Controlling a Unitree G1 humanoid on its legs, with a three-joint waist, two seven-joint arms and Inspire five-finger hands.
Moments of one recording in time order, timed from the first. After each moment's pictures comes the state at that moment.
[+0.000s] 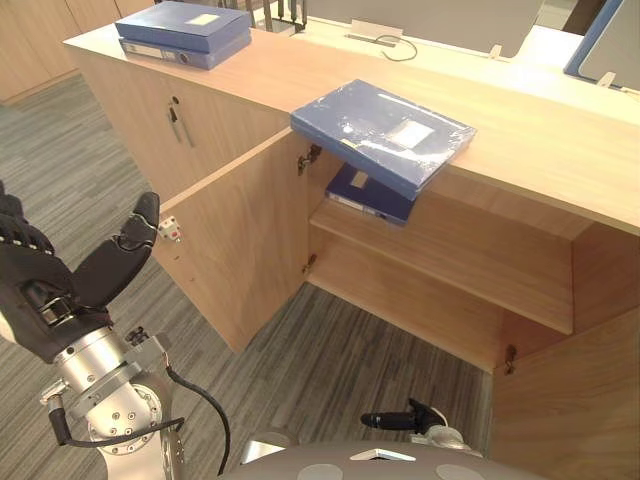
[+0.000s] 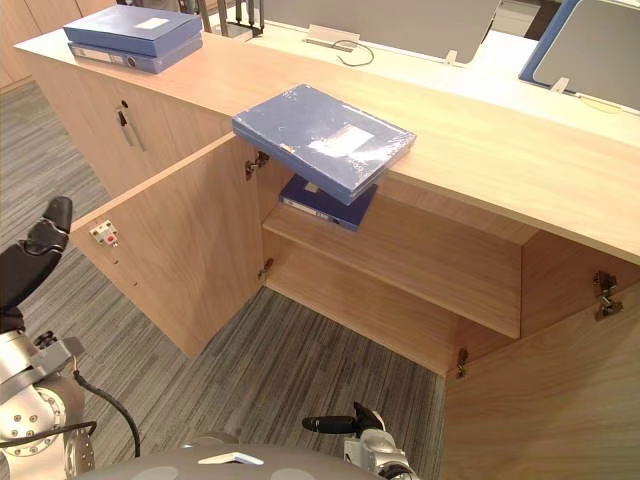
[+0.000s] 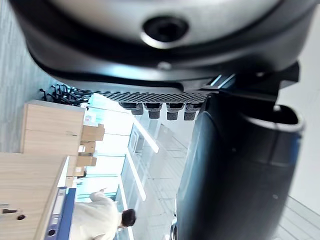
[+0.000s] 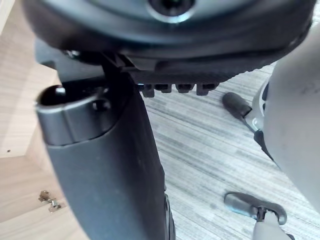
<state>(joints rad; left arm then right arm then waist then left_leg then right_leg) 0.39 -0.07 0.30 -0.68 0.02 -0.31 0.40 -0.06 -0.04 -0.08 1.24 0.02 -0.01 -0.05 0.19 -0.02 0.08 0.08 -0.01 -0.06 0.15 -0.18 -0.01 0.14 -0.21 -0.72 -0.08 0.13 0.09</state>
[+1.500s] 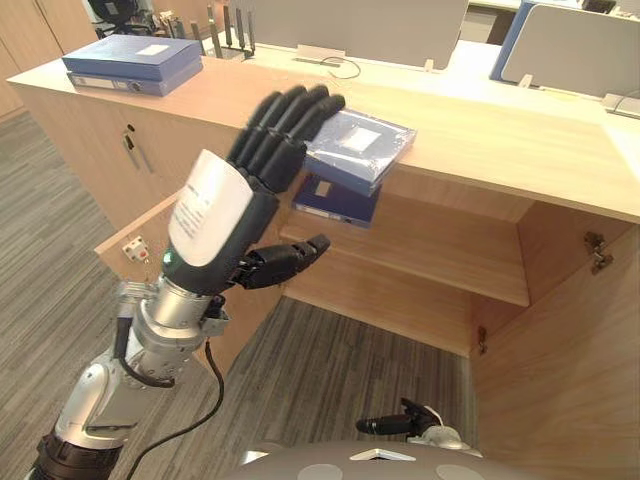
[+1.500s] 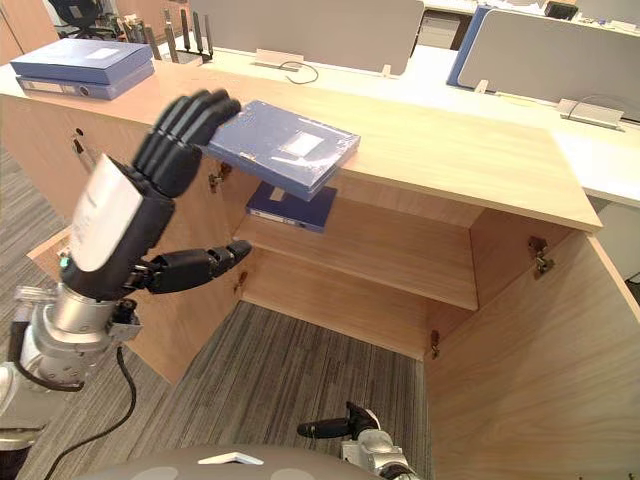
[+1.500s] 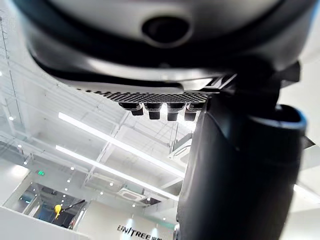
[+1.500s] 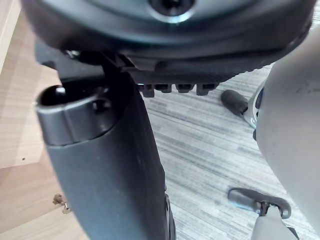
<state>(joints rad) 0.13 0.64 -0.07 -0.55 0.60 -0.43 0.28 -0.05 -0.04 0.01 1.24 0.01 -0.02 -0.01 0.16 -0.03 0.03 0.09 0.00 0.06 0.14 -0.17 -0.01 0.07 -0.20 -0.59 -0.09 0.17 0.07</state>
